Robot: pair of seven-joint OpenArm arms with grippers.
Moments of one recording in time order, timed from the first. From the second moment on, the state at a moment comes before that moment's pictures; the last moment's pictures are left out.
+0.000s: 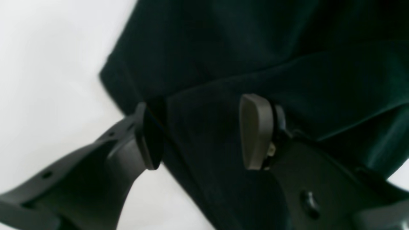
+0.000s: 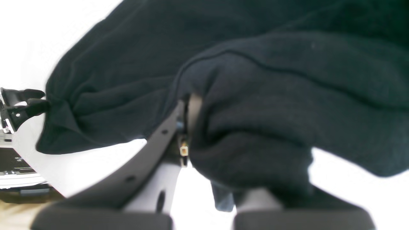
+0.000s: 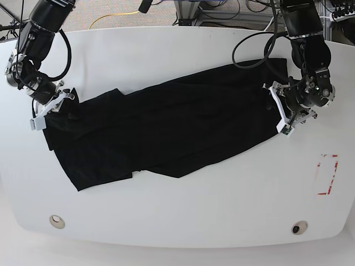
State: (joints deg) left arm -0.9 -13.2 -16.6 91.1 -13.3 -42.8 62.8; right arm -2.3 19.8 35.4 84.6 60.5 35.9 -71.0
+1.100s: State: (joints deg) left arm 1.3 -13.8 -16.0 92.1 -13.0 -42.8 62.9; right arm -2.3 19.7 35.4 84.6 60.6 35.9 -71.0
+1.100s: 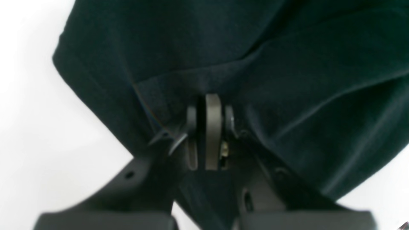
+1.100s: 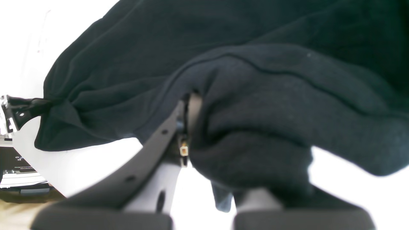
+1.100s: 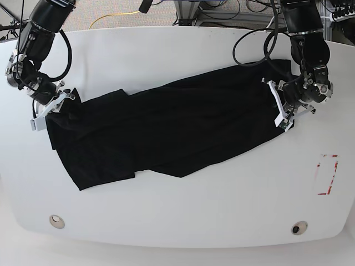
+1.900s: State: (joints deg) left arm 1.6 -14.0 -23.6 94.8 -12.6 -42.5 63.2; right arm -2.3 19.7 35.4 84.6 60.4 35.9 -71.0
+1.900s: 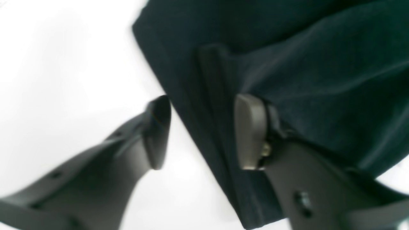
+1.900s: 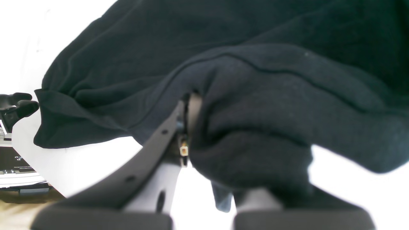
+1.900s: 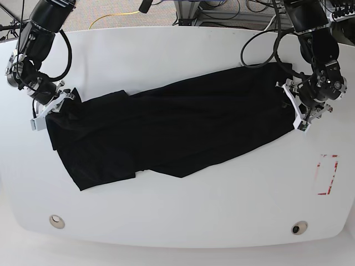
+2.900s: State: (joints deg) left arm -2.3 -12.2 -16.9 86.0 -13.5 -42.6 62.3; right arm -2.4 18.6 35.4 84.6 60.4 35.9 -71.0
